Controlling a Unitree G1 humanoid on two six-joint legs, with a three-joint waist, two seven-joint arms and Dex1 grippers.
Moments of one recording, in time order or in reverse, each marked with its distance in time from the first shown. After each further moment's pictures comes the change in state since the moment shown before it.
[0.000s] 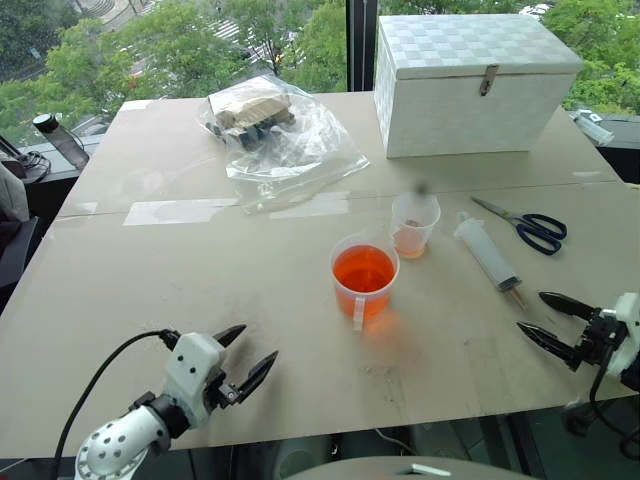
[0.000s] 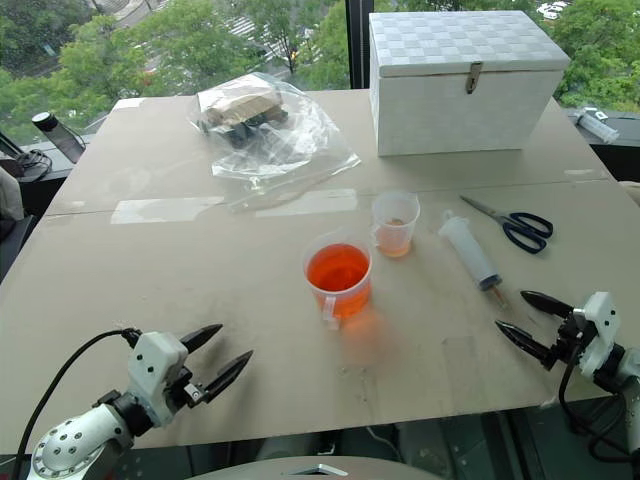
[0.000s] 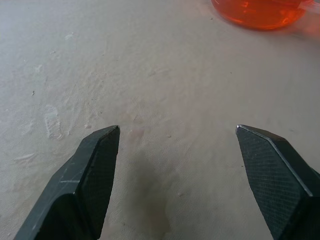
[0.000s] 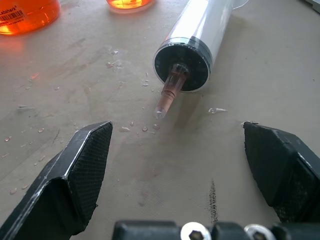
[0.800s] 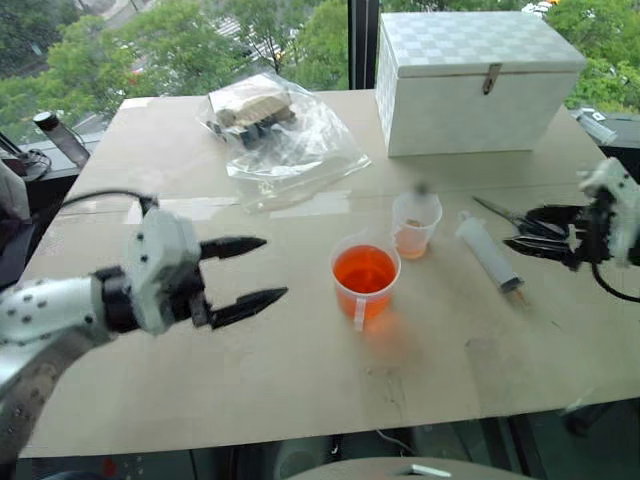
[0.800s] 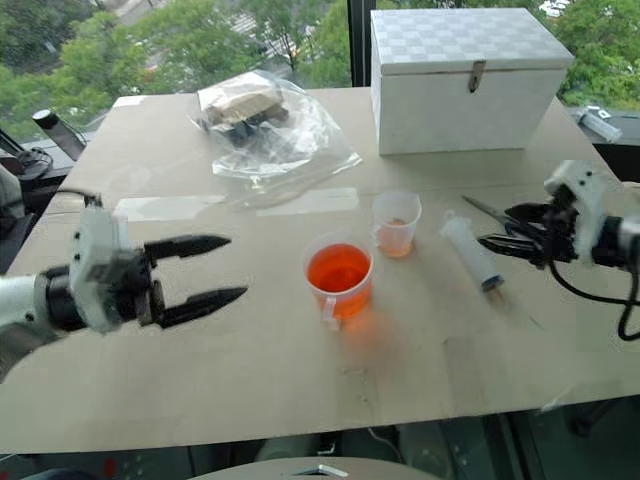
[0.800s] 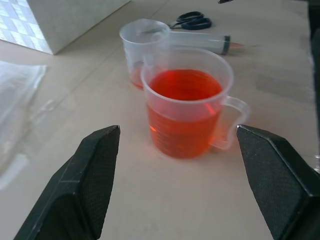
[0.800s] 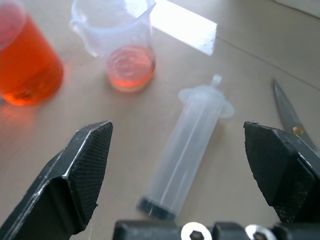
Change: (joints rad) left arm -0.564 0.600 0.243 -0.178 -0.641 0.511 -0.104; right arm -0.643 -0.351 0.285 -0.391 0.091 1.009 -0.285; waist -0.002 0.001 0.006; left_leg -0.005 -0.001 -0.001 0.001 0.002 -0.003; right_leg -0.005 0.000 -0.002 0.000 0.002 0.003
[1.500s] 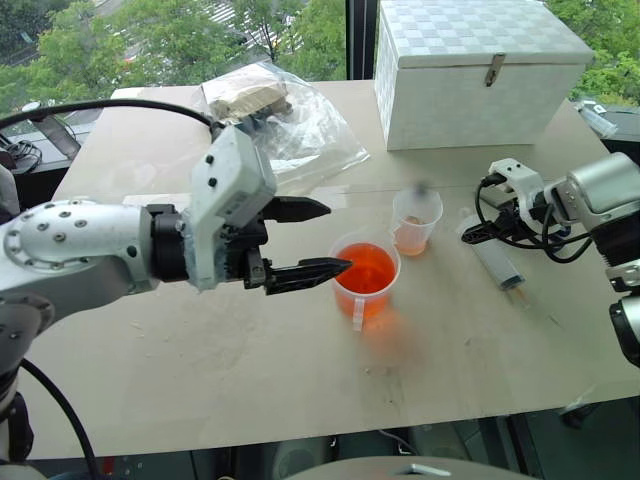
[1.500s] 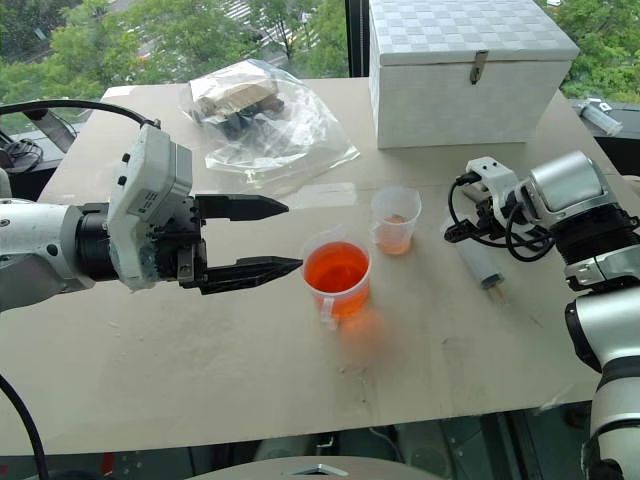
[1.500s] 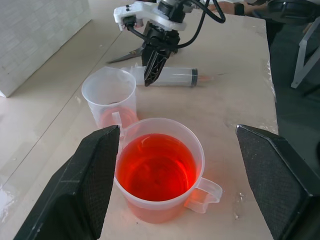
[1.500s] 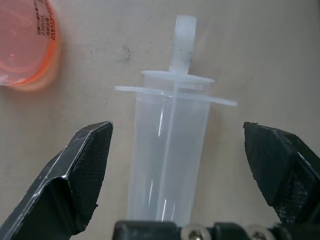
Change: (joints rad) left arm -0.578 0.110 -0.261 -0.026 -0.508 0.362 0.339; right arm -0.550 0.258 0.506 0.567 -0.286 0.337 -0.076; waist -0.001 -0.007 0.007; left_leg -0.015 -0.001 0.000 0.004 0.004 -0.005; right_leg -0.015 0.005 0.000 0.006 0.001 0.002
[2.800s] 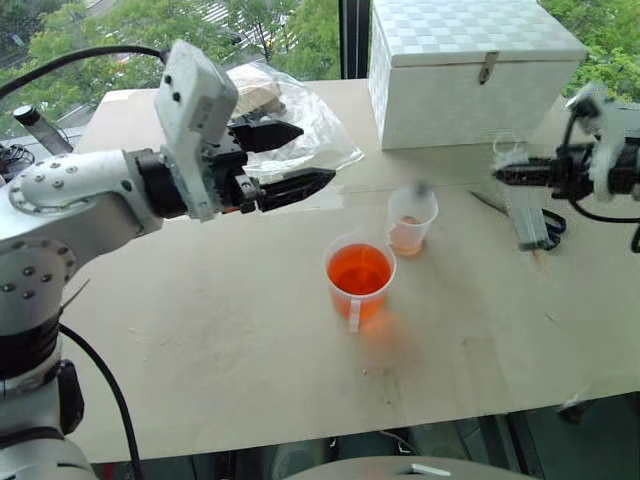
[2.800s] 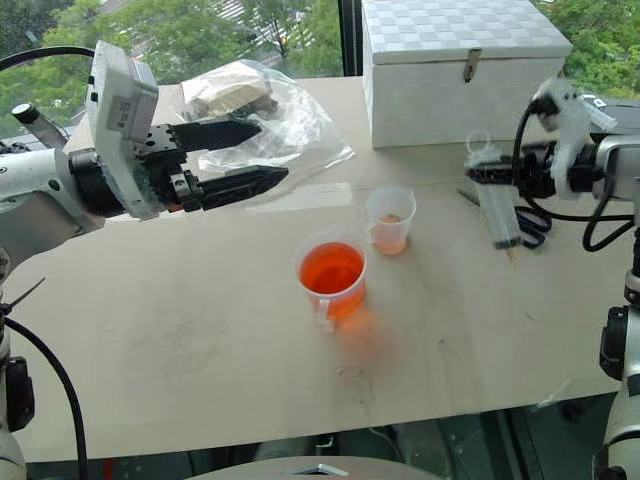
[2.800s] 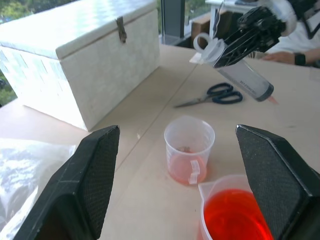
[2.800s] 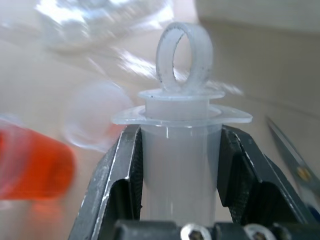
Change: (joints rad) left arm -0.143 -0.211 -0.022 0.215 0.277 -0.065 0.002; right arm 0.132 0.017 -0.759 -0.588 0.292 0.185 0.048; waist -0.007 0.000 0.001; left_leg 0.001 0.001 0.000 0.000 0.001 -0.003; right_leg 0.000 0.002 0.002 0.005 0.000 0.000
